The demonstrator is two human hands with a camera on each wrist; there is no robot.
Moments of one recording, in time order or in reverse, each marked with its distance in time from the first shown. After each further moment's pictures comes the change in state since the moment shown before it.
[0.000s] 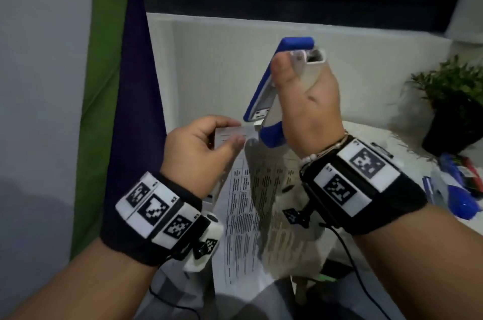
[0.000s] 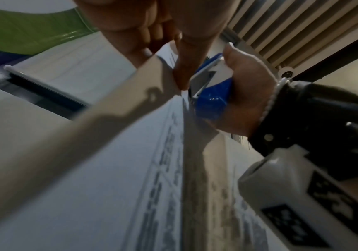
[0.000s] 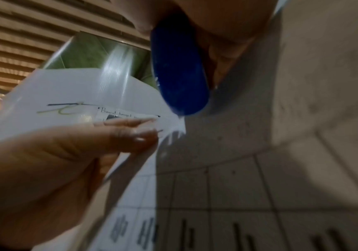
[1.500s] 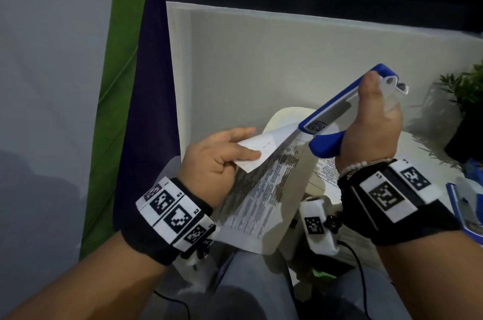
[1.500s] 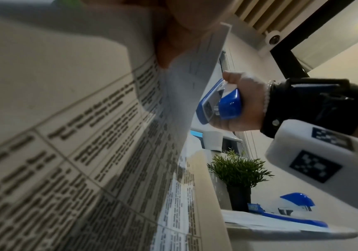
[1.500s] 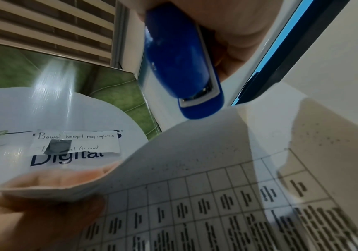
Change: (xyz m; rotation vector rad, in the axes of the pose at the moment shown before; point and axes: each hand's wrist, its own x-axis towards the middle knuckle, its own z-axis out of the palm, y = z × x) left_hand -0.009 -0.054 -0.013 0.050 -0.070 0.342; right_hand -0.009 0.035 -0.010 0.195 0.482 0.285
